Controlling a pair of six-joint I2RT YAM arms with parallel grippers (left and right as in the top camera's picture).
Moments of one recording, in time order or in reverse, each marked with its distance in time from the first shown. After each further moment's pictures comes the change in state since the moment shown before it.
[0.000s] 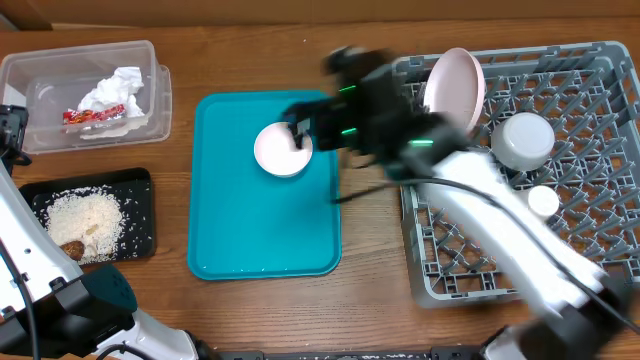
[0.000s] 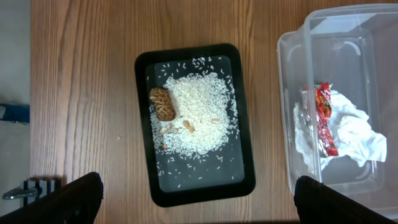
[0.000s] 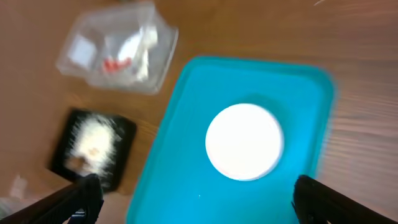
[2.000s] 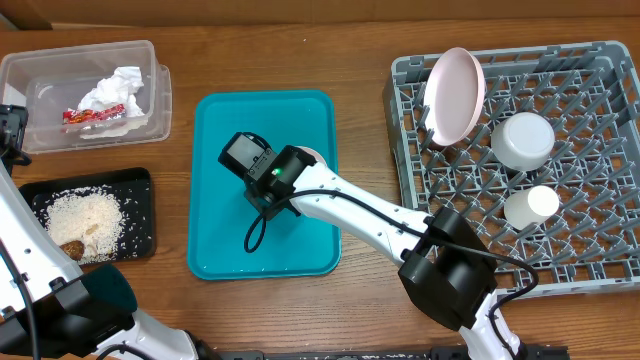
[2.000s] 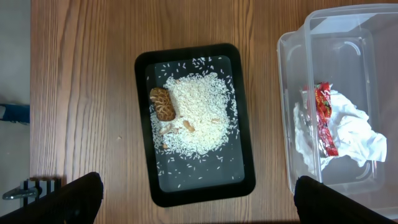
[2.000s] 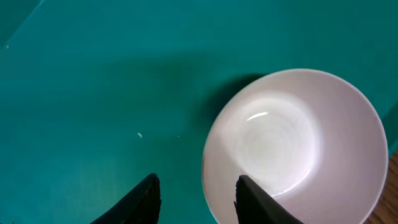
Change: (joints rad) left arm 0.000 0.000 0.000 0.000 0.000 0.000; right arm 0.272 0.466 0.225 -0.277 0.294 -0.297
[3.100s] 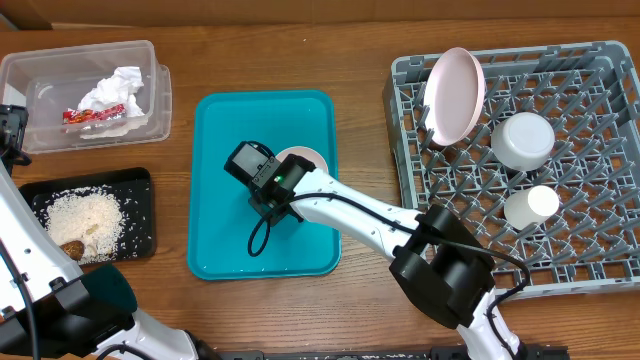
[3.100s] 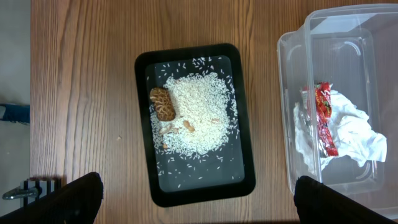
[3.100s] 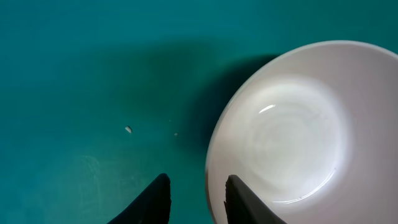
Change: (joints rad) left arm 0.000 0.000 0.000 0.000 0.000 0.000; right arm 0.000 0.017 -0.083 0.069 -0.005 0.006
